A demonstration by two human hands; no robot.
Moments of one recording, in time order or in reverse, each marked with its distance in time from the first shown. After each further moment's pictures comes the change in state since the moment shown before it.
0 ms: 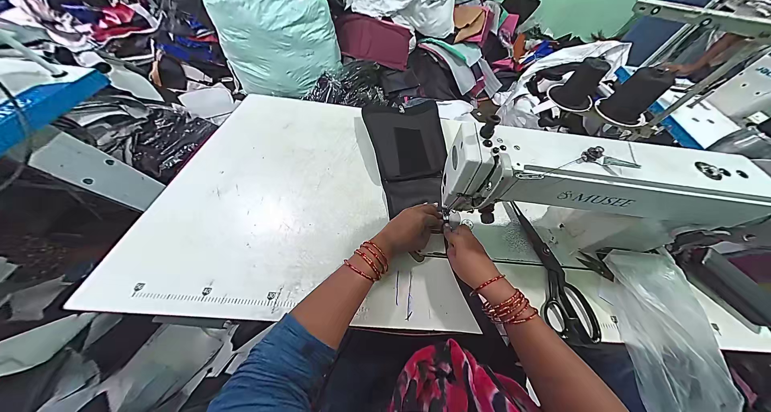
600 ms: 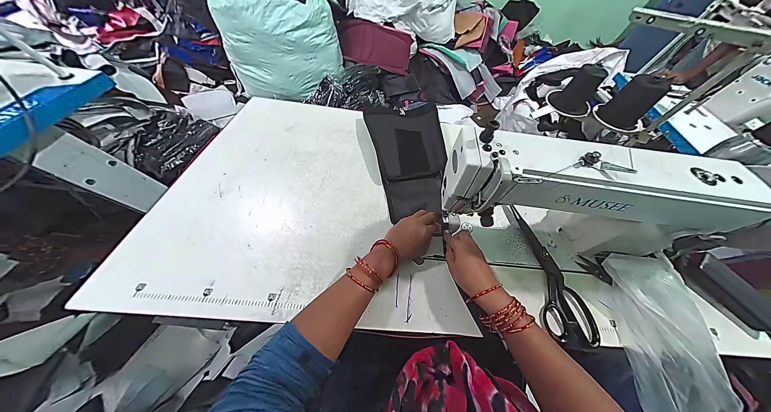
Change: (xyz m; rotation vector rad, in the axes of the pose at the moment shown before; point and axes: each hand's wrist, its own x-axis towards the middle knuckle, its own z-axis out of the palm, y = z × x) left_hand -0.001 0.021 -0.001 0.145 -0.142 -0.149; right_hand -0.007 0.000 0.010 0.073 0.119 0.005
